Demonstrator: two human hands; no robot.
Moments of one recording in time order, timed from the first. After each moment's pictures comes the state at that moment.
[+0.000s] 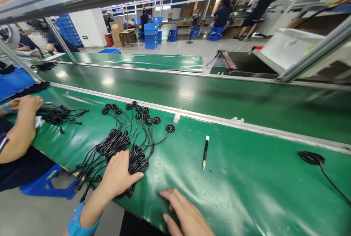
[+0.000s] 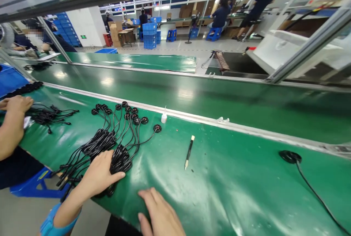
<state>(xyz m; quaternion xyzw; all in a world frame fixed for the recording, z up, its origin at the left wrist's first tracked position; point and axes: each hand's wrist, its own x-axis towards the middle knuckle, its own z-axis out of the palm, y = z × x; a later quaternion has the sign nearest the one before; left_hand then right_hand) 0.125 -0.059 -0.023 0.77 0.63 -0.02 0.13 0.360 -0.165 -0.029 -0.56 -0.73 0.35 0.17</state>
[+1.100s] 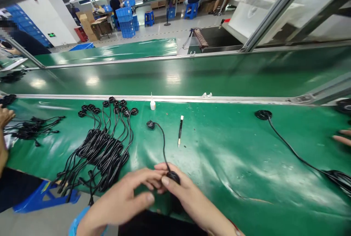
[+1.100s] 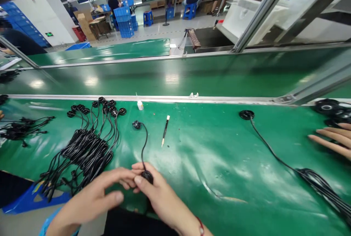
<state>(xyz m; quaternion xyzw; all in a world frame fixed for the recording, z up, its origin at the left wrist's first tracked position) 0.197 -0.105 0.043 0.71 0.32 0.09 0.62 0.393 -0.169 -0.004 -0.43 -0.36 0.70 0.44</state>
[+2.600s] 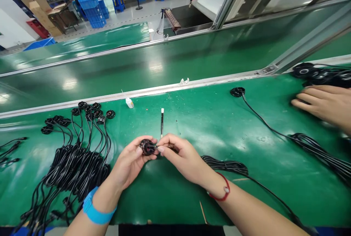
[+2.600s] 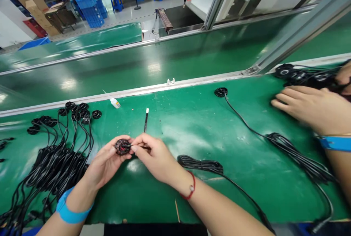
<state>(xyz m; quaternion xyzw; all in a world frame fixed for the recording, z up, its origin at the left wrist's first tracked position) 0.281 -0.052 -0.002 0.34 0.31 0.25 0.85 0.451 -0.123 0.004 -0.52 -0.47 0.49 0.52</state>
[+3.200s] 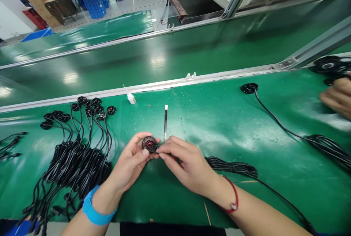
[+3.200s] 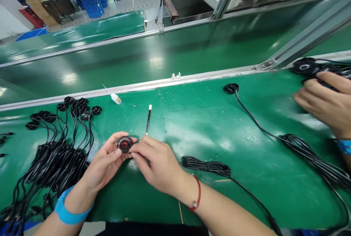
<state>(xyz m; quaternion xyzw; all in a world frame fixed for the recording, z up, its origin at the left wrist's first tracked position) 0.278 -0.055 -0.004 0.36 0.31 0.25 0.85 0.449 -0.130 -0.001 -0.54 -0.66 0.25 0.46</state>
